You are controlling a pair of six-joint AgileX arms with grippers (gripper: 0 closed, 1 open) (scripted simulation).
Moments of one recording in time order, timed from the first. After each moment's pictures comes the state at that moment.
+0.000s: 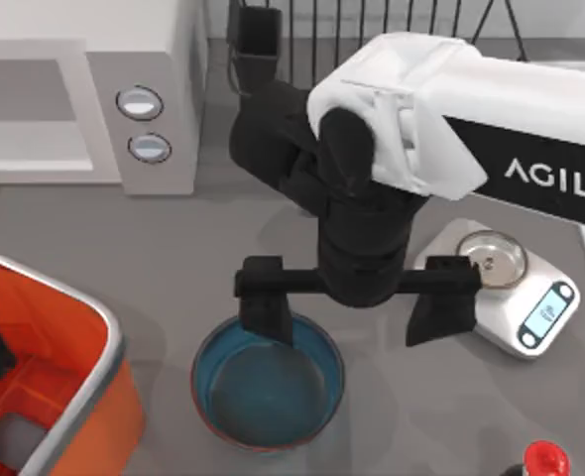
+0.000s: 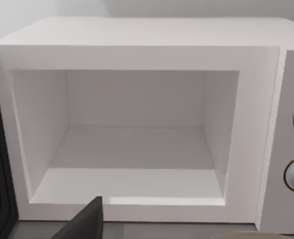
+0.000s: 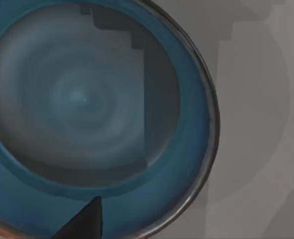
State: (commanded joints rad) left arm 0.00 0.00 0.00 0.00 0.00 0.00; right arm 0.86 1.98 1.63 -1.23 0.00 0.87
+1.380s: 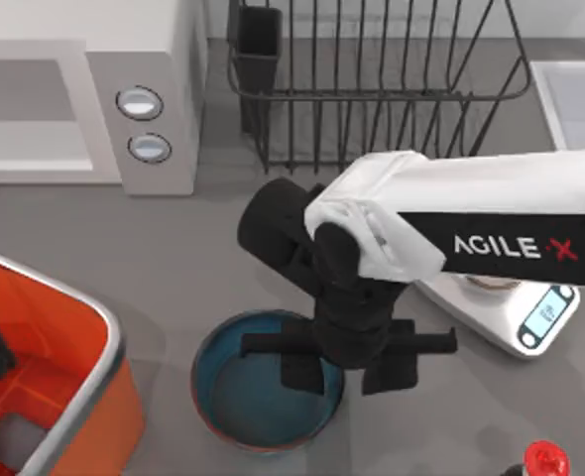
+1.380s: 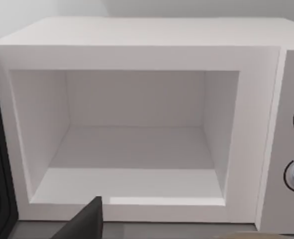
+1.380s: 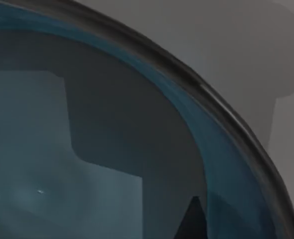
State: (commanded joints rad) left arm 0.00 0.00 0.00 0.00 0.00 0.00; right arm 0.86 2.06 1.40 -0.90 0.00 0.88
